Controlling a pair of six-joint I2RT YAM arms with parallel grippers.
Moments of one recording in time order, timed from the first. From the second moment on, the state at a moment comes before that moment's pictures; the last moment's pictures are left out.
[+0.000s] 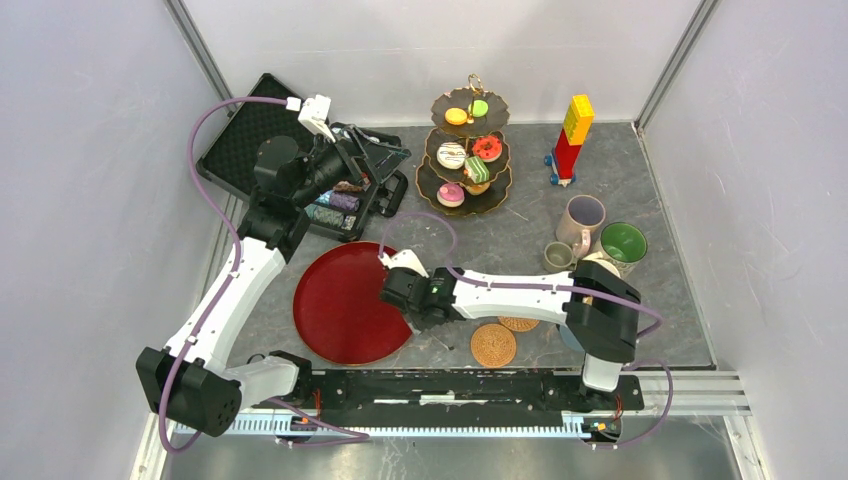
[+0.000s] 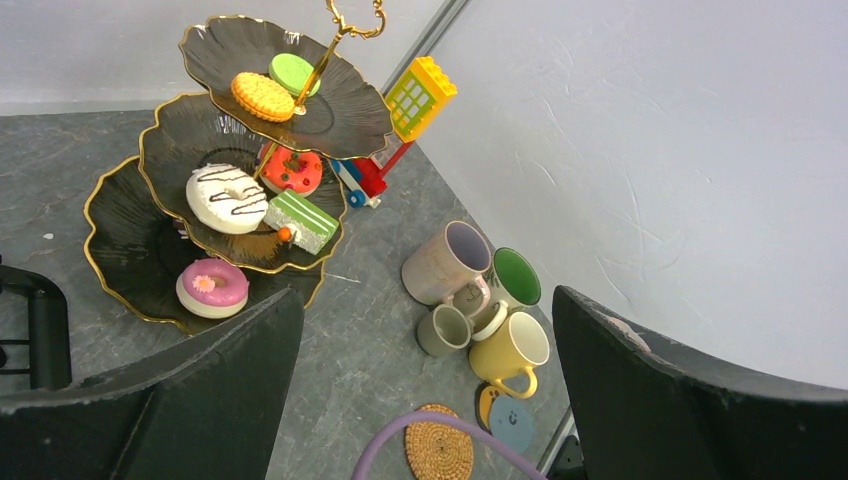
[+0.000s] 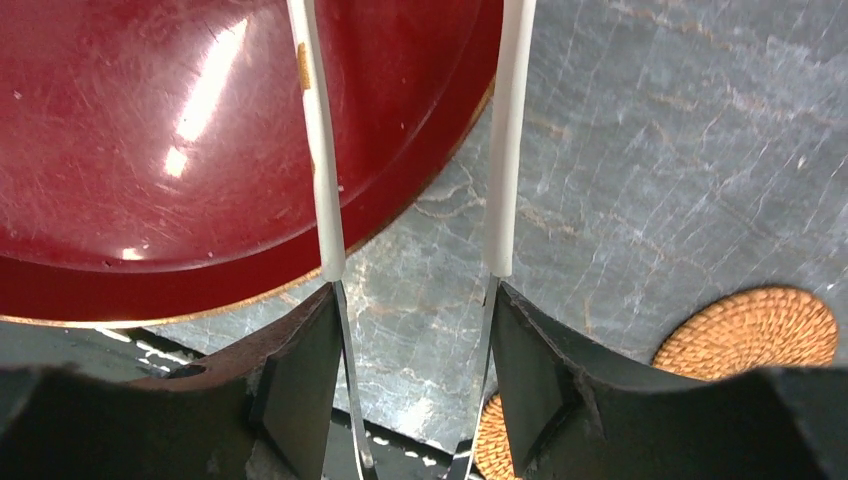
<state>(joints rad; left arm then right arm) -0.32 1.17 1.14 0.06 0.48 -0.62 1.24 1.78 1.26 -0.70 0.36 0.57</state>
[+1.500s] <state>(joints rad) -0.32 1.17 1.14 0.06 0.48 -0.63 1.21 1.68 1.27 -0.55 0.33 0.28</state>
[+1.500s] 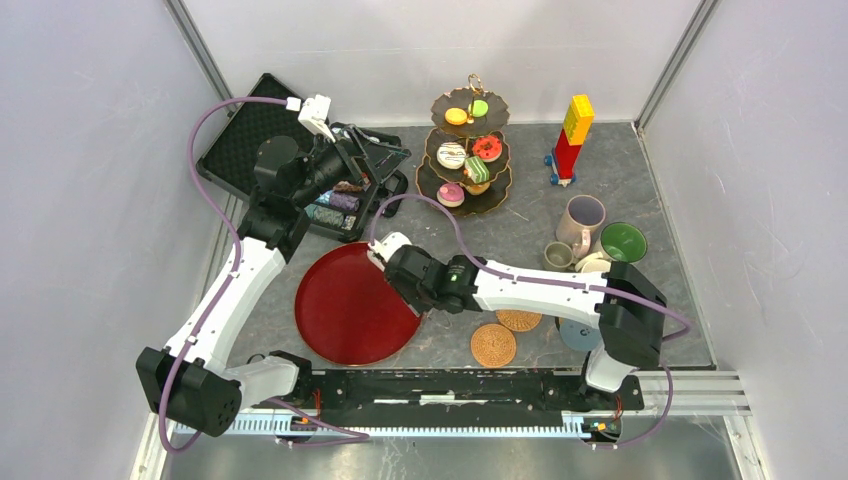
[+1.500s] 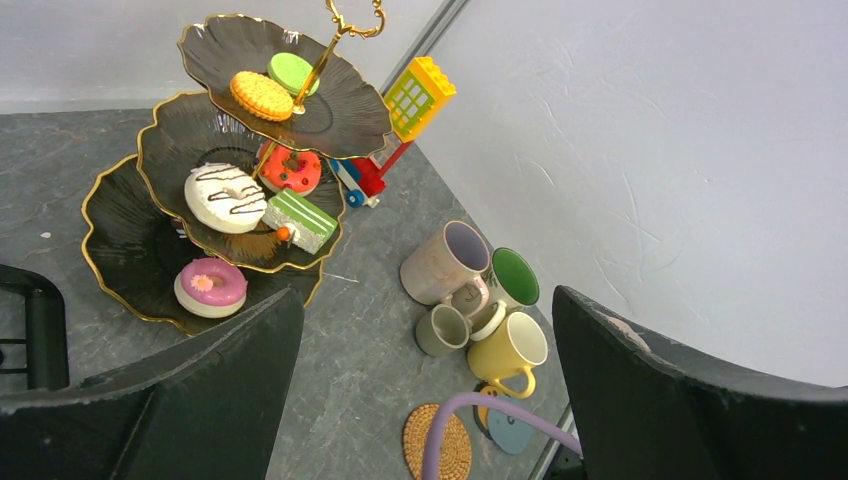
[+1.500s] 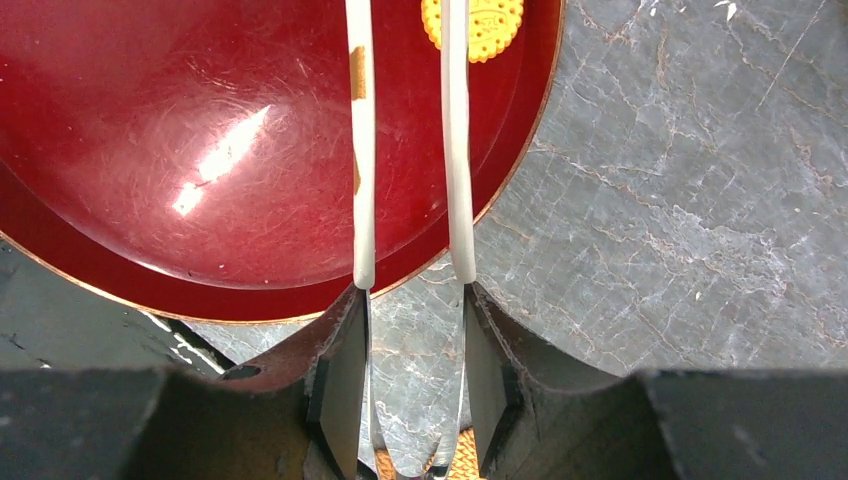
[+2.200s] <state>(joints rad) -0.32 1.19 1.14 0.06 0.48 -0.63 1.19 1.79 1.22 -0.44 0.23 0.31</state>
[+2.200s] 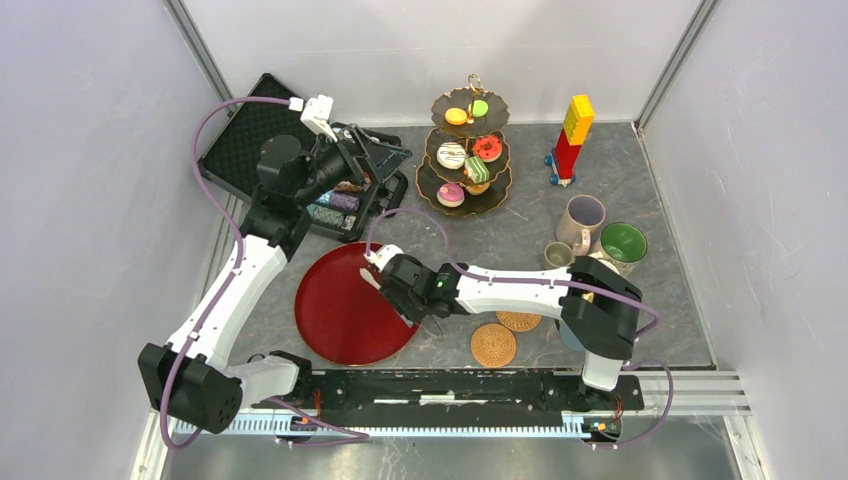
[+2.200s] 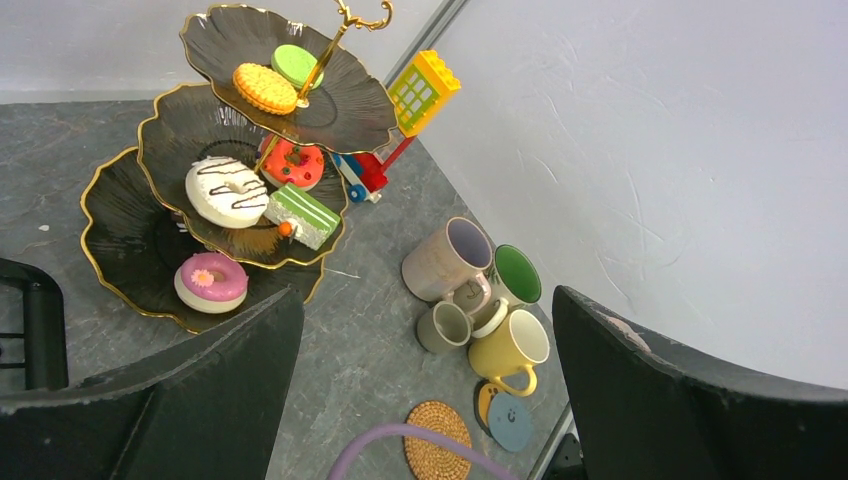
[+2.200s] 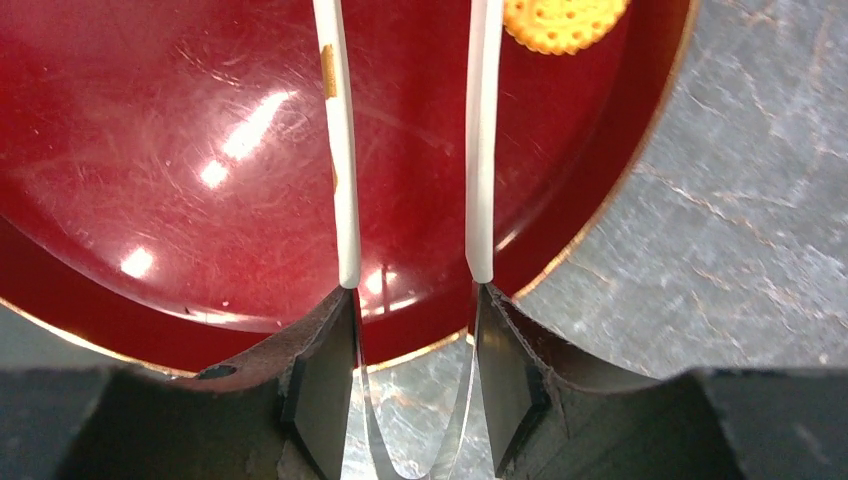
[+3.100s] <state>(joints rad) -0.32 1.20 1.14 0.06 0.49 -0.63 1.24 1.80 0.99 -0.01 0.24 0.15</state>
